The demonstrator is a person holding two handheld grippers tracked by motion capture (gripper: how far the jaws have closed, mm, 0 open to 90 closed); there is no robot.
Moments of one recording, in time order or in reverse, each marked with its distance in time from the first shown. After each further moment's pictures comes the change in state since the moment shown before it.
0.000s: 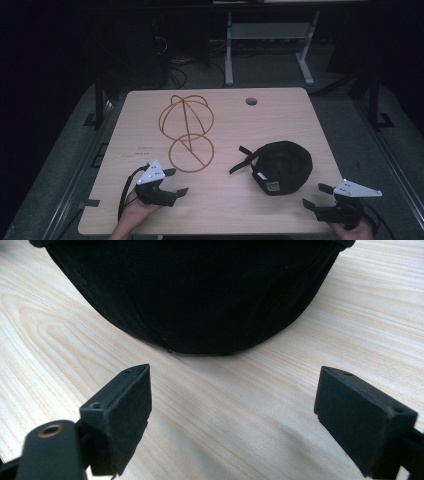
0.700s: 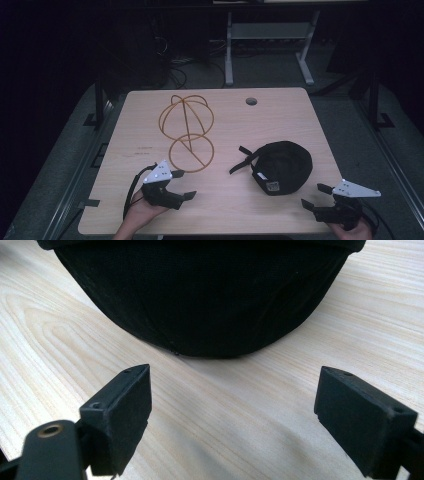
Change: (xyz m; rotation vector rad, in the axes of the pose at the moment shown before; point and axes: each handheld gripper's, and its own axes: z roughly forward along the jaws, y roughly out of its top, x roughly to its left) left arm -0.018 0.022 0.007 -0.001 -0.096 0.002; right arm 0.004 0.002 0.000 -0.001 0.001 -0.008
